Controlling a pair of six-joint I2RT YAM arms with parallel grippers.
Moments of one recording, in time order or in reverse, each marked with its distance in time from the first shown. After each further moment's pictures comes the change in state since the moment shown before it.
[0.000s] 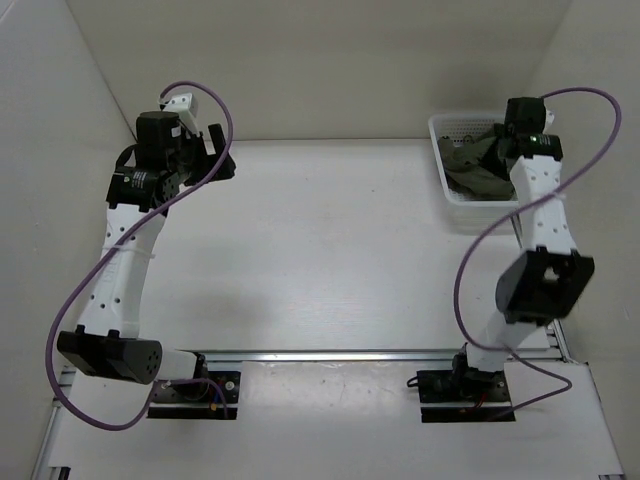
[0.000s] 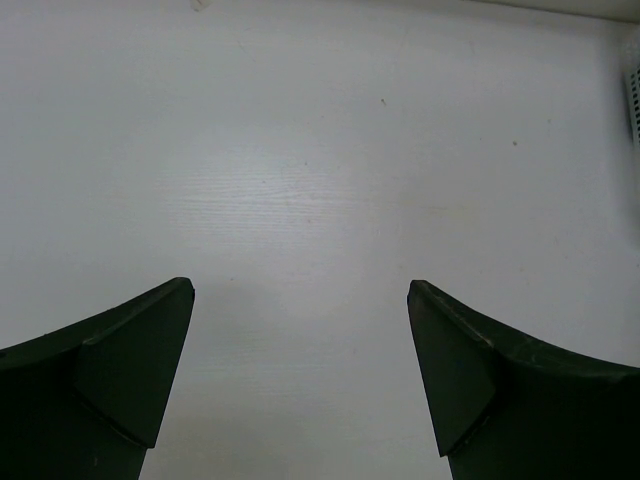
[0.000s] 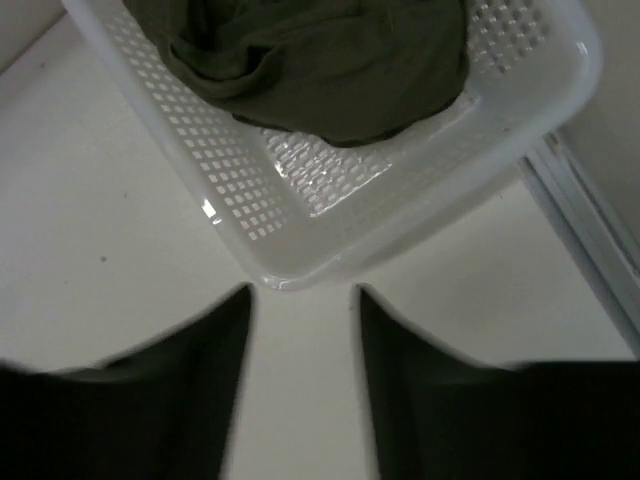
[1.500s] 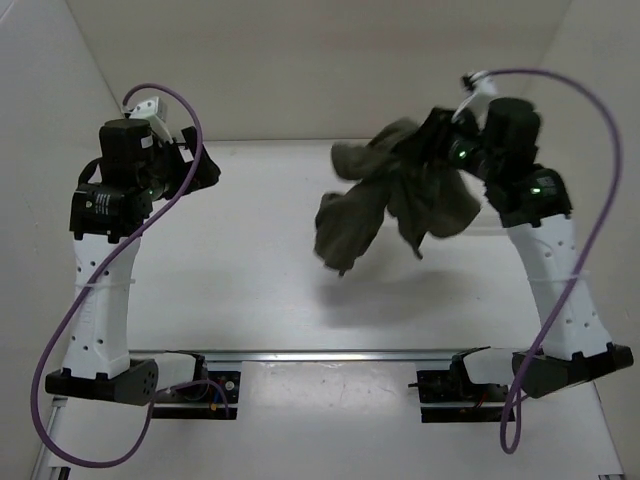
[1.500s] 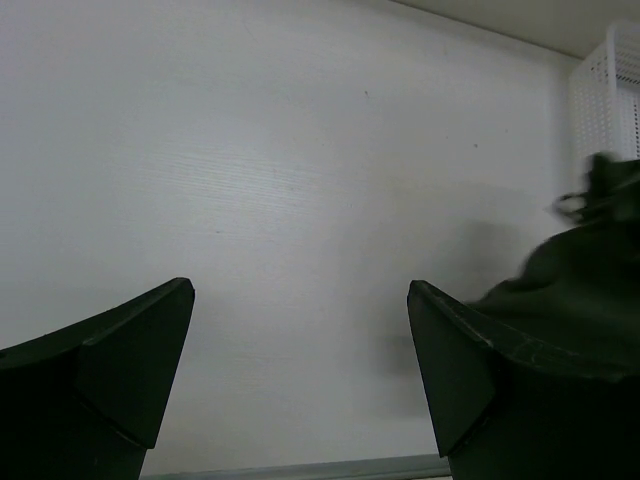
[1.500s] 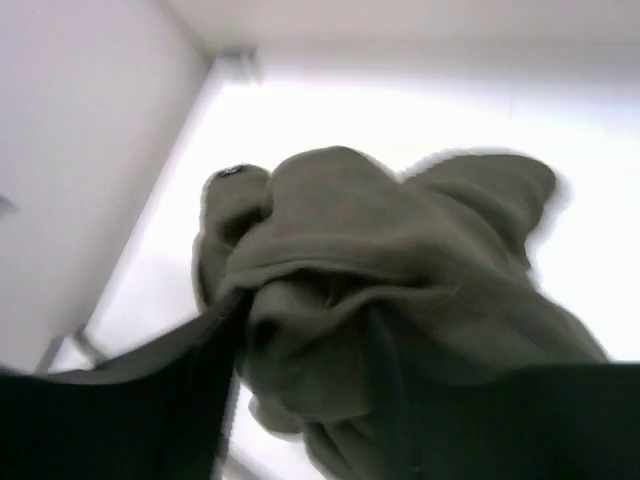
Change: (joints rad) left arm 0.015 -0.109 0.105 -0.228 0.010 -0.113; right arm 0.368 -0.330 0.104 0.140 -0.529 -0.044
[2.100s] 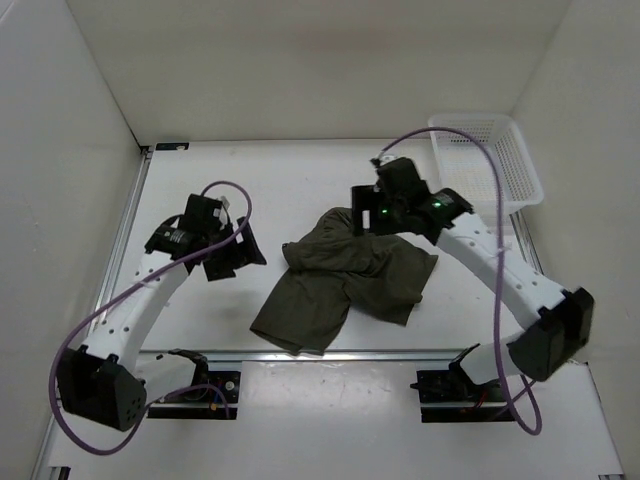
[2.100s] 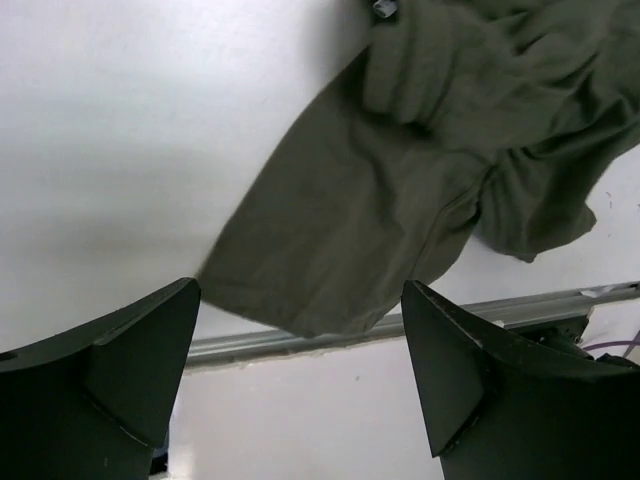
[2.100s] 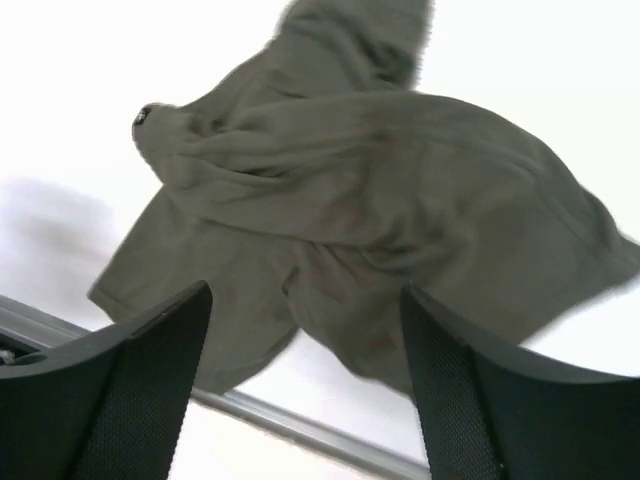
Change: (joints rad) left arm -0.162 -0.083 -0.712 0.167 0.144 -0.233; right arm 0.318 0.023 -0.499 -0.065 0.336 0.046
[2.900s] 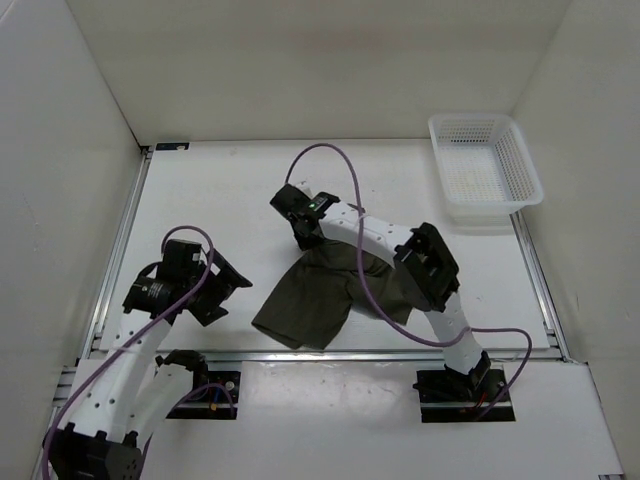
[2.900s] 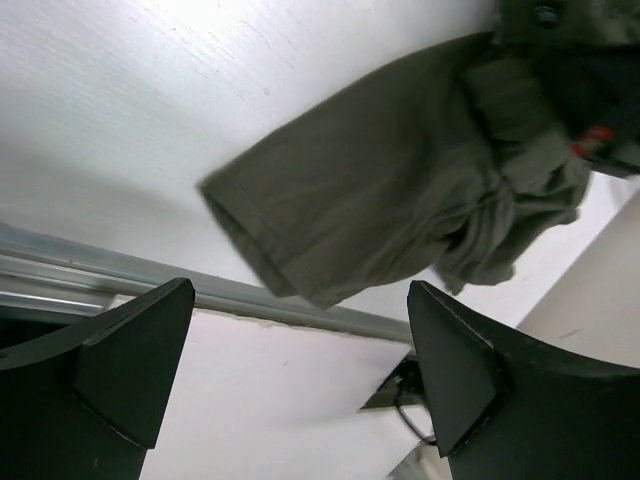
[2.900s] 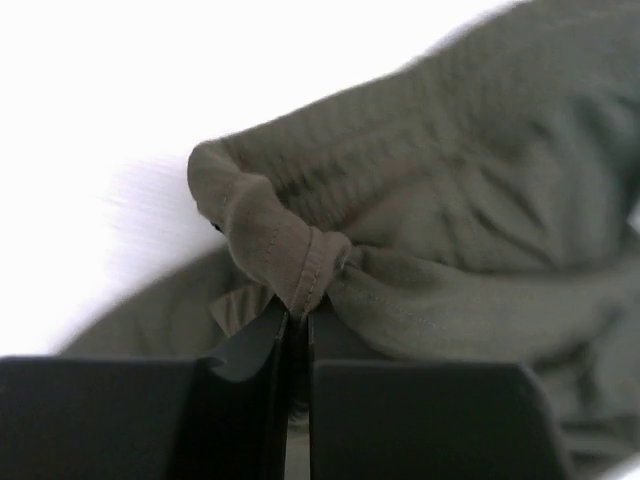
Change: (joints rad) left arm 0.060 -0.429 -0.317 -0.106 -0.037 -0.455; right arm 0.317 0.855 0.536 -0.053 0.316 -0.006
